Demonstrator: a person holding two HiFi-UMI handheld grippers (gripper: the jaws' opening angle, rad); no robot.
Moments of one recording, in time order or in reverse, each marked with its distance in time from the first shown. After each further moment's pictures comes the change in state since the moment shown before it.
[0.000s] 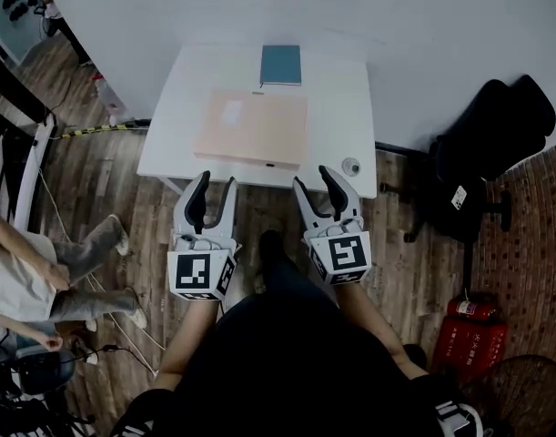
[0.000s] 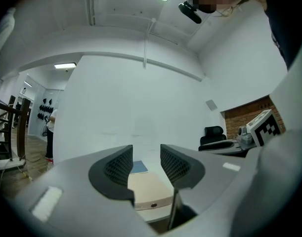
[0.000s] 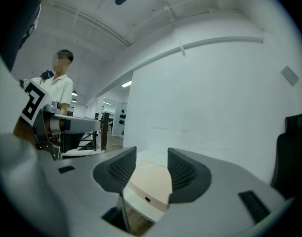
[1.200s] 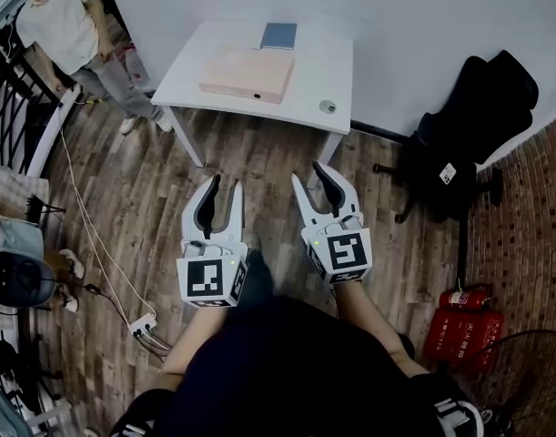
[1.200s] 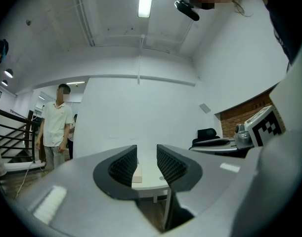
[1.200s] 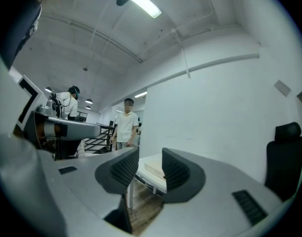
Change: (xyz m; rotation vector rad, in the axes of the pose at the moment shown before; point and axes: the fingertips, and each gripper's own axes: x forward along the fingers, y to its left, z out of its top) left arm -0.250 -0.221 0.023 0.043 -0.047 0.145; right arm -0.297 0.063 0.010 -0.040 -0.102 0.120
